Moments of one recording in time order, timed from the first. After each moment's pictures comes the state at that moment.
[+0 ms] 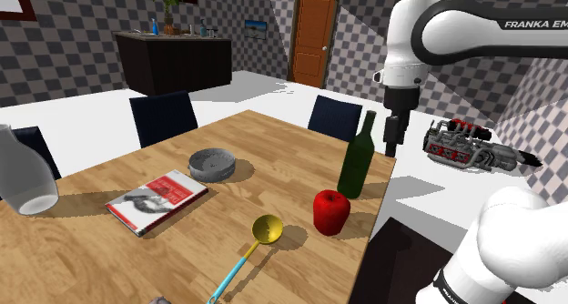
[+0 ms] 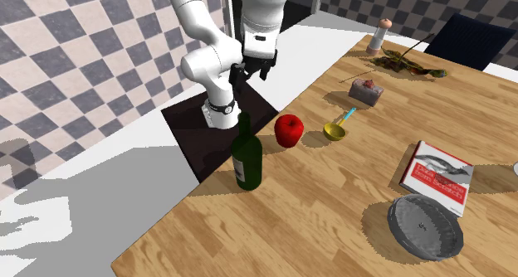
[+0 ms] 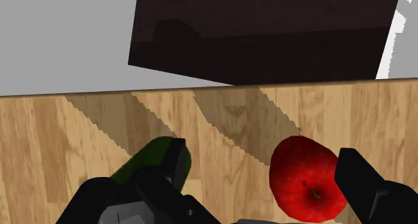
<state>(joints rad) 0.01 -0.76 0.00 -2.42 -0.04 1.47 -0.14</state>
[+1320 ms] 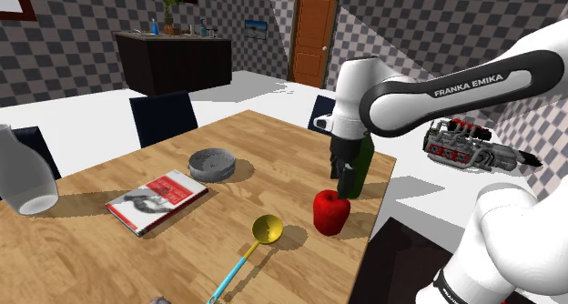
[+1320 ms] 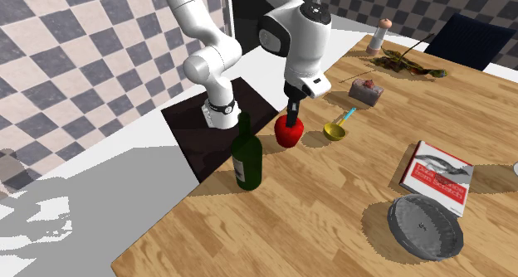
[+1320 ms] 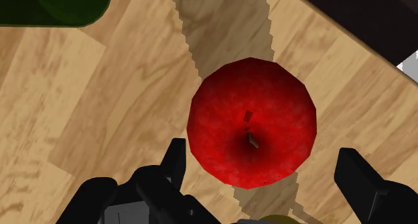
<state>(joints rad) 0.25 -0.52 0.01 -2.61 0.02 2.02 -0.55</state>
